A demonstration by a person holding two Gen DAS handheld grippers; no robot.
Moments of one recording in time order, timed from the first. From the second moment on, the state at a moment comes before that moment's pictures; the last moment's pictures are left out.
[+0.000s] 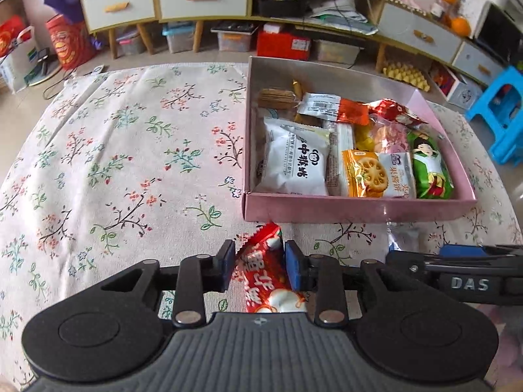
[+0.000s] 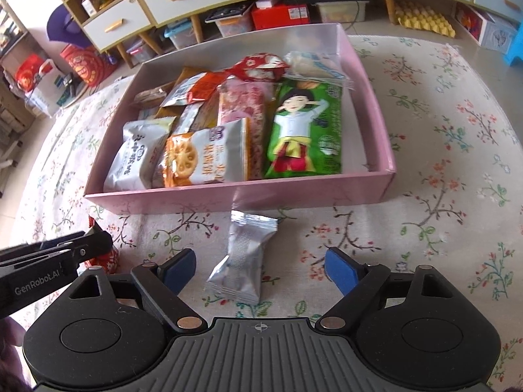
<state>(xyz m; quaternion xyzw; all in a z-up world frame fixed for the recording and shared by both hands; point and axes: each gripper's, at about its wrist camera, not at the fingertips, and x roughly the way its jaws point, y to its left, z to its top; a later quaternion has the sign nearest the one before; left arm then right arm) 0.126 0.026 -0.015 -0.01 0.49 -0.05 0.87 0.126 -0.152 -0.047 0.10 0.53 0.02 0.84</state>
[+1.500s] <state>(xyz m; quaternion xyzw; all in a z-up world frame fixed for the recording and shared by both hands) 0.109 0.028 0.001 -0.04 0.50 -0.11 0.86 0.101 -0.186 -0.013 0.15 0.52 0.04 0.84</state>
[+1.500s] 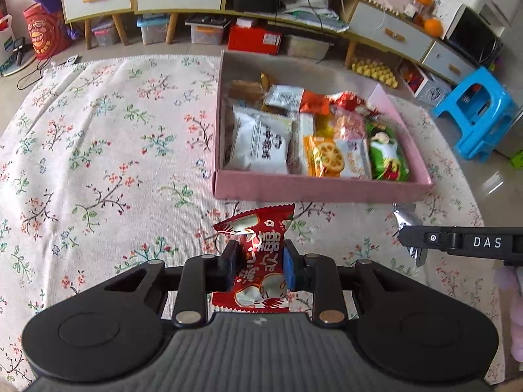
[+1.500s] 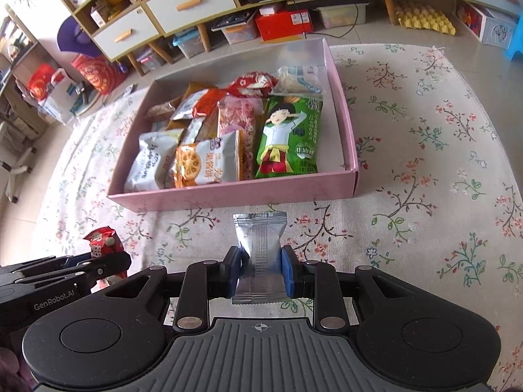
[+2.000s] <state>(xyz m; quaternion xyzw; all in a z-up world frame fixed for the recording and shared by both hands) 0.136 0.028 0.015 -0.10 0.45 -0.11 0.88 0.113 -0.204 0.010 0.21 0.46 0.03 0.86</state>
